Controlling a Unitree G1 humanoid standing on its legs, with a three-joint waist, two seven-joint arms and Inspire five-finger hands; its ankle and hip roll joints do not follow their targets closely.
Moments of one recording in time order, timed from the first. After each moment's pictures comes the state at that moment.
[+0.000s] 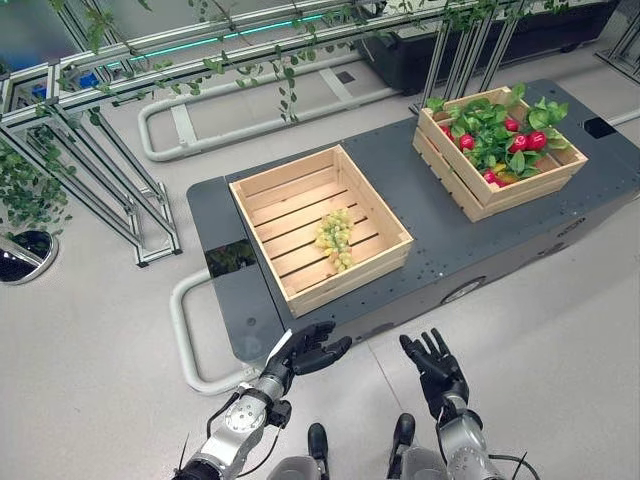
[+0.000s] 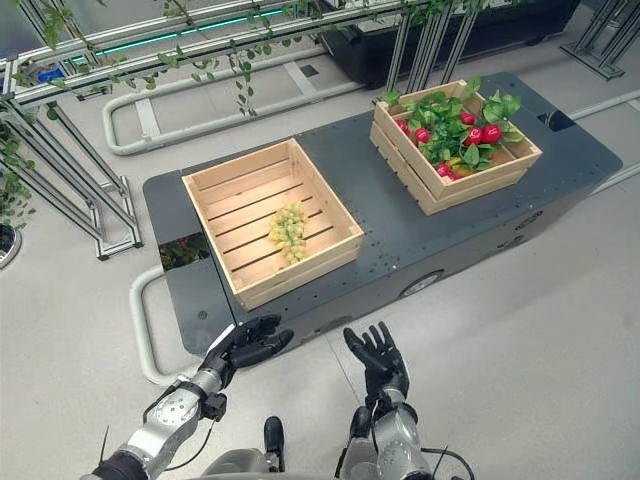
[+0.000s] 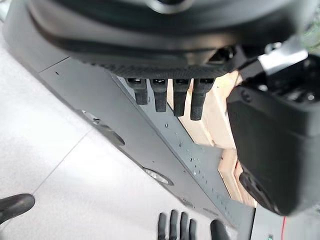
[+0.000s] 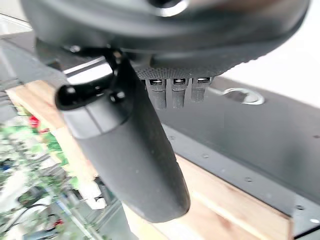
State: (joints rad) left arm -0.06 0.40 -0.54 0.54 -0.39 -0.28 -0.01; right arm 0.00 -0.15 0.29 0.70 1.07 -0.39 0.00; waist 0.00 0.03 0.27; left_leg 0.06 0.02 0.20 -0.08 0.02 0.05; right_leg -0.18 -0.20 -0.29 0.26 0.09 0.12
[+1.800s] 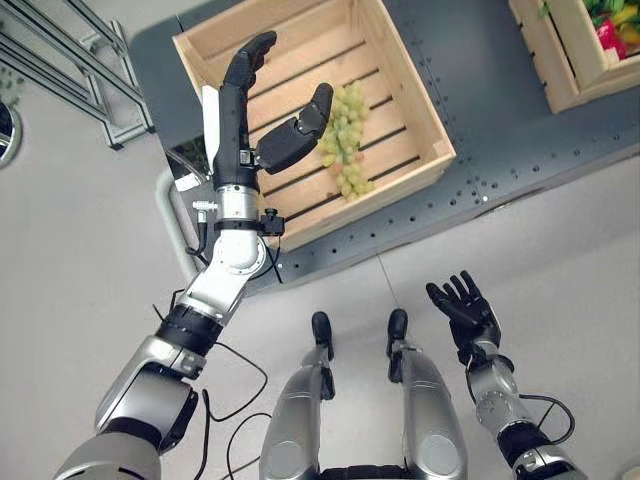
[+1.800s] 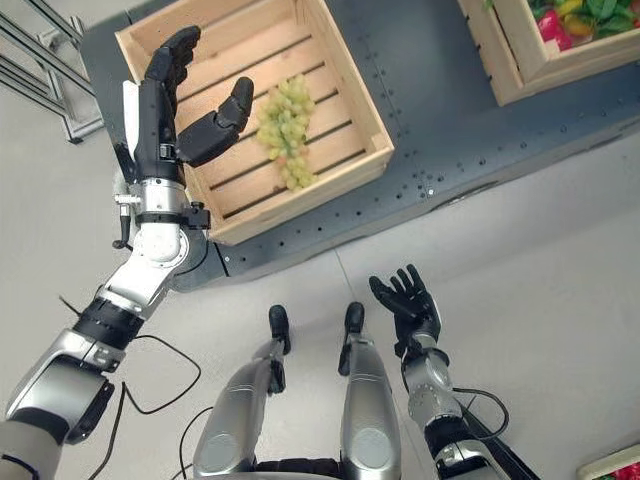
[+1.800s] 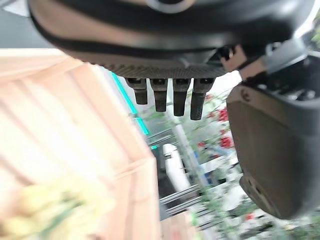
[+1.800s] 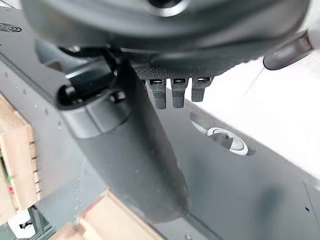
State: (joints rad) left arm -0.75 0.54 -0.39 0.38 -0.17 -0.27 0.59; right arm -0.23 -0.30 0.22 0.73 1.08 -0.34 0.04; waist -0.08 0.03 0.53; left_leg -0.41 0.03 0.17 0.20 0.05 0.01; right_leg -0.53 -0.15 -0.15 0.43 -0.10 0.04
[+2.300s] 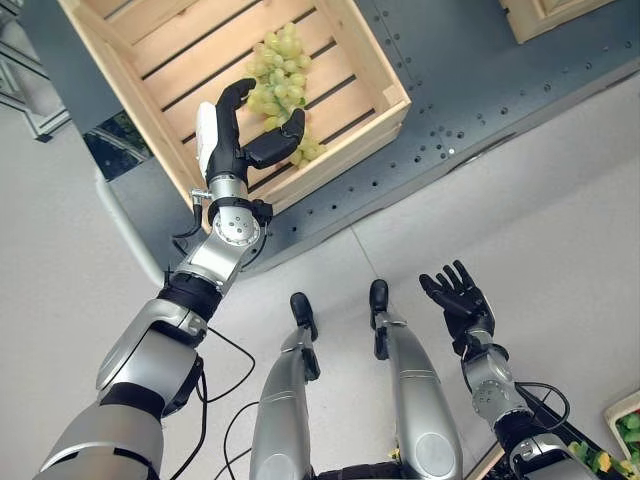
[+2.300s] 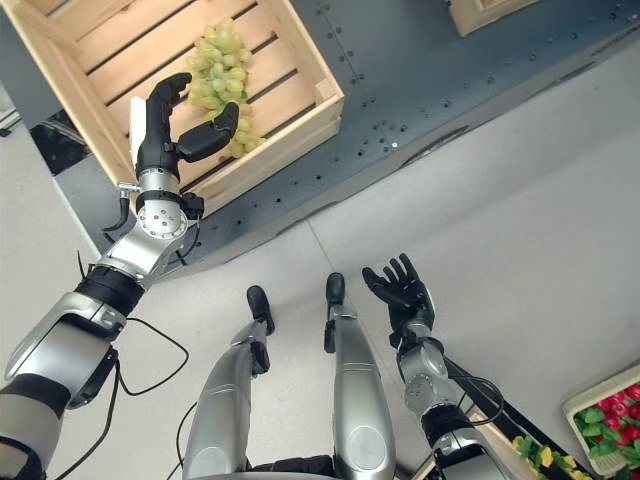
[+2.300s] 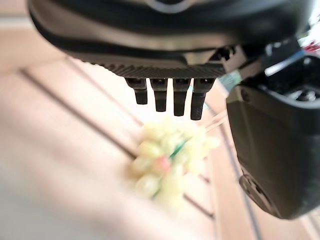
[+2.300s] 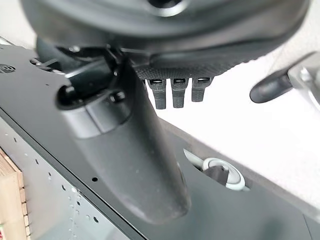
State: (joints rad) left arm -0.98 0.53 -0.53 0.76 -0.31 -0.06 0.55; right arm -0.28 -0.31 0.28 0.74 1.08 -0.34 0.04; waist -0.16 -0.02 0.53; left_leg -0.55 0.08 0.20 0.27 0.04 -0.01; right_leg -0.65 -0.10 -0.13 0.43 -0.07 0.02
